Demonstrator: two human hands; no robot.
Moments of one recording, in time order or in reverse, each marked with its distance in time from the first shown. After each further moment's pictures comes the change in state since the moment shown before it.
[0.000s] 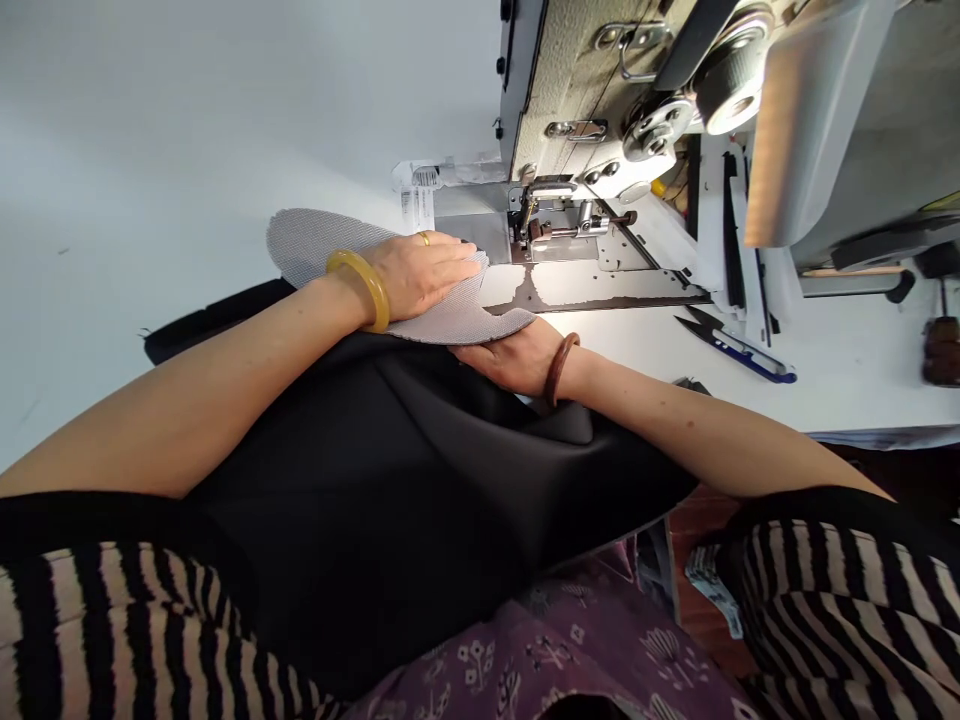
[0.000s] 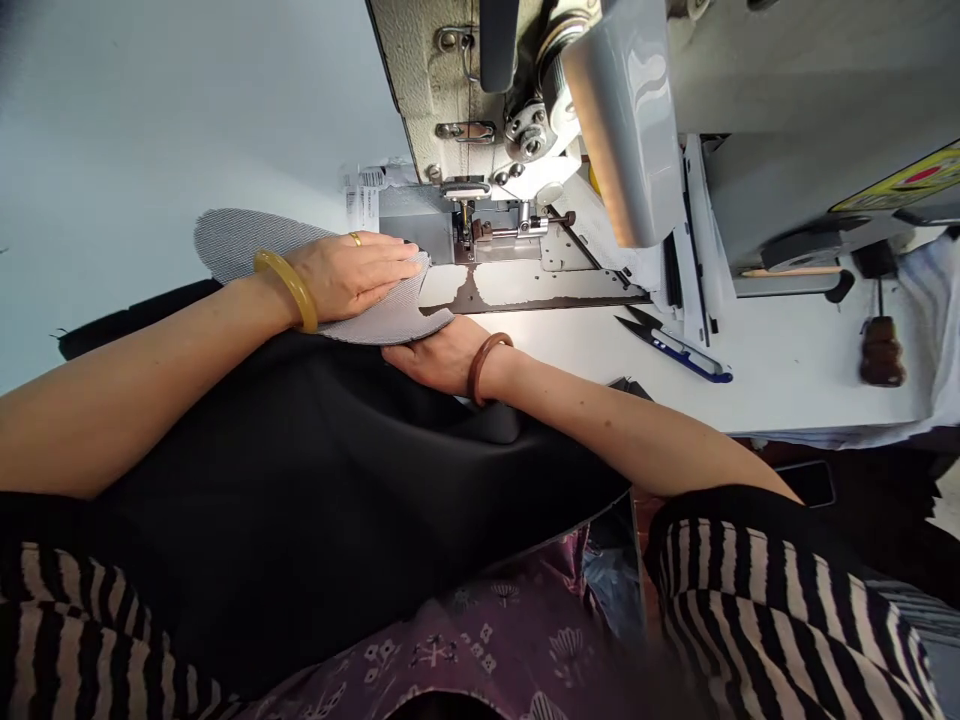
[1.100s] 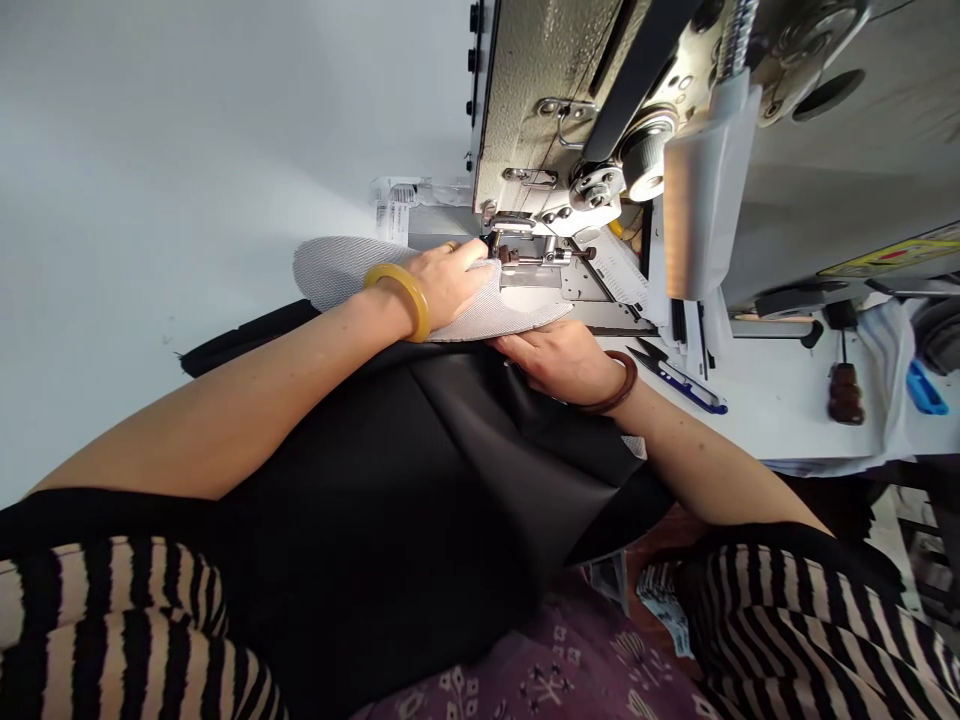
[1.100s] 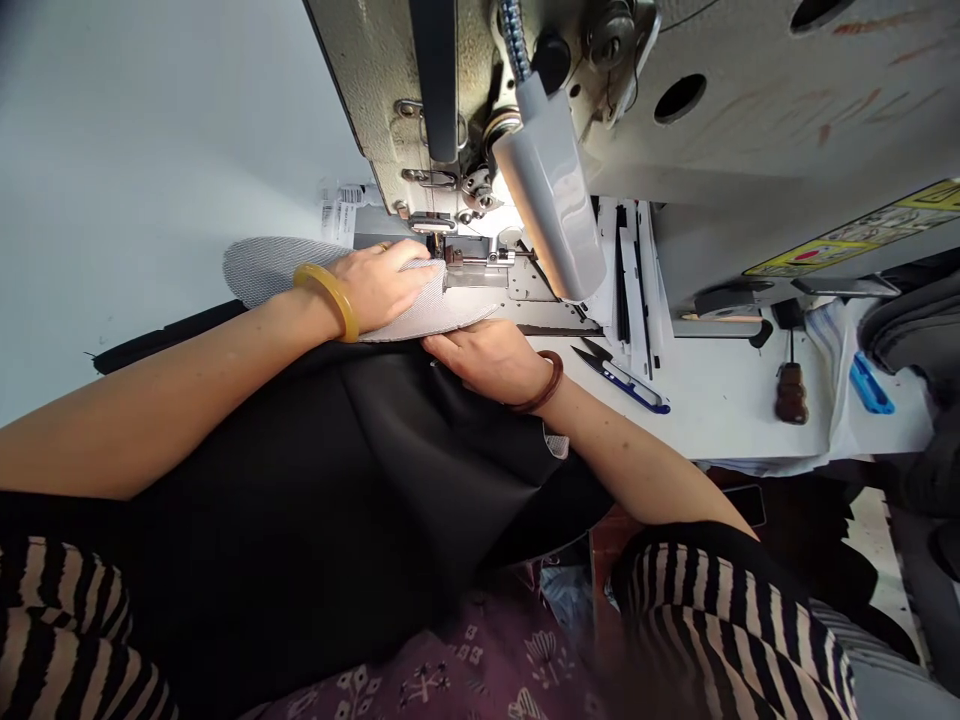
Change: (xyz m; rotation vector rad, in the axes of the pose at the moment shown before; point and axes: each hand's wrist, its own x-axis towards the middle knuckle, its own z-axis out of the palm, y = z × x) left_hand 0.064 0.064 -0.015 0.138 -0.220 -0.412; right_hand -0.058 0.041 -0.039 -0.295 -0.142 -0.029
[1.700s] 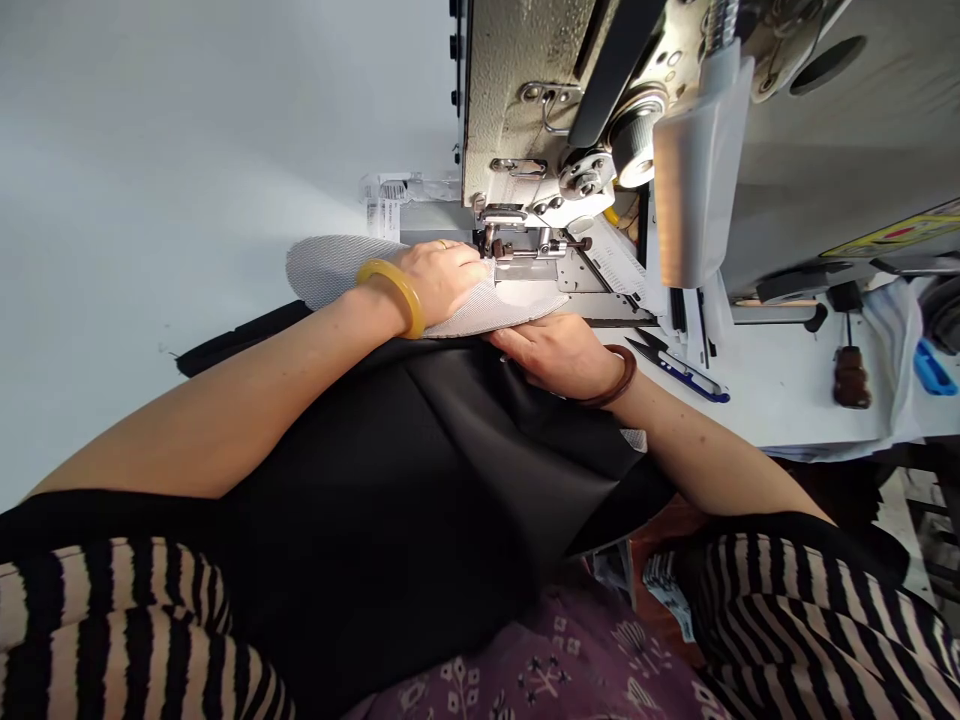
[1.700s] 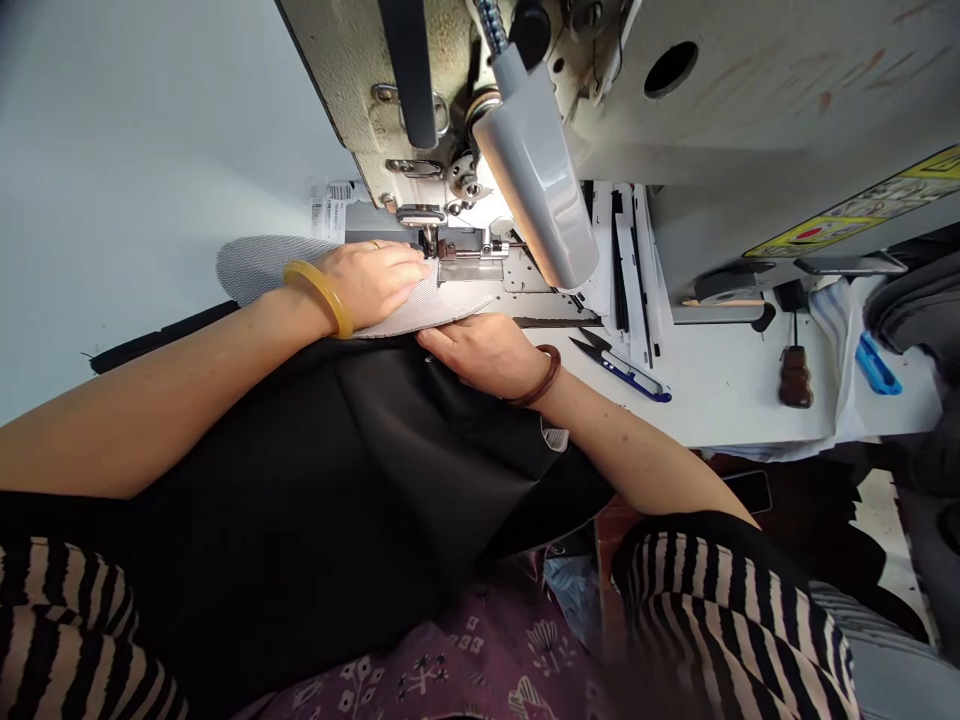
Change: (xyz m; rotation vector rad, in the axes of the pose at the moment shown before) left_hand 0.003 -0.004 0.002 -0.021 0.045 0.061; right_hand 0.001 -0.003 -0.001 0.052 0.041 0.031
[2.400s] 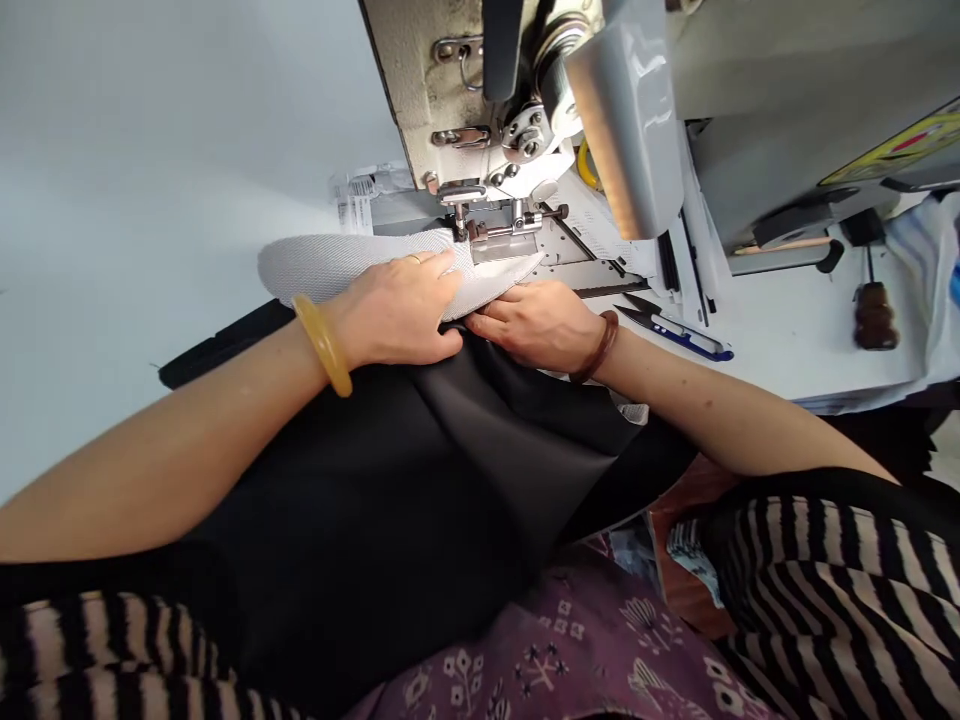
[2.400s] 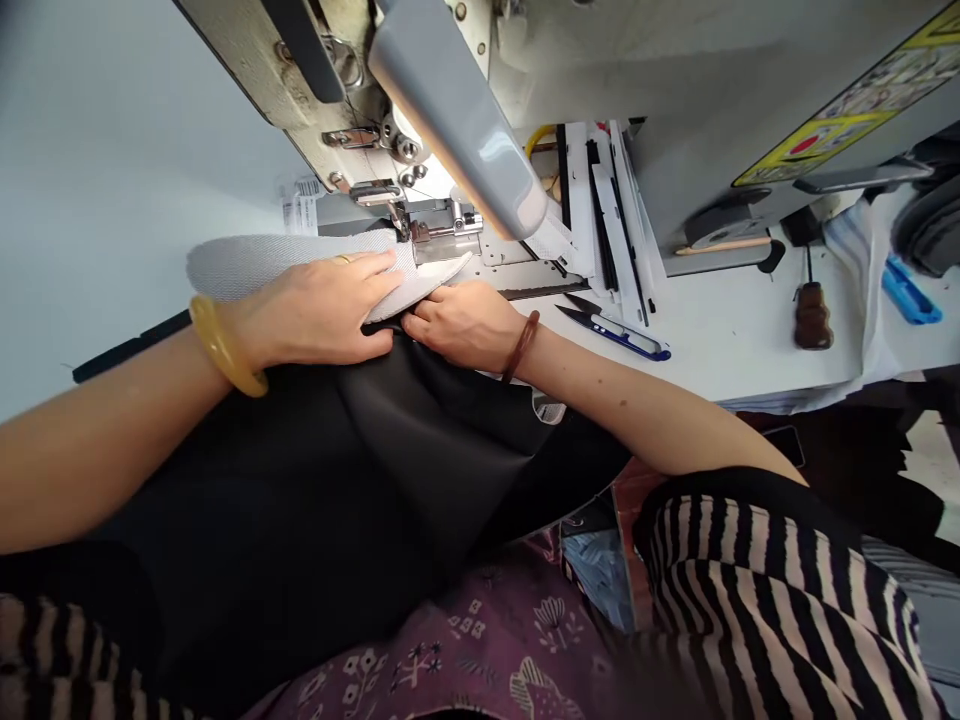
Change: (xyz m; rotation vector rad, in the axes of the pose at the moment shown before) left_hand -0.033 0.015 -0.021 -0.058 -0.014 0.118; right_hand 0.009 -0.005 -0.015 -0.096 -0.180 -0.021
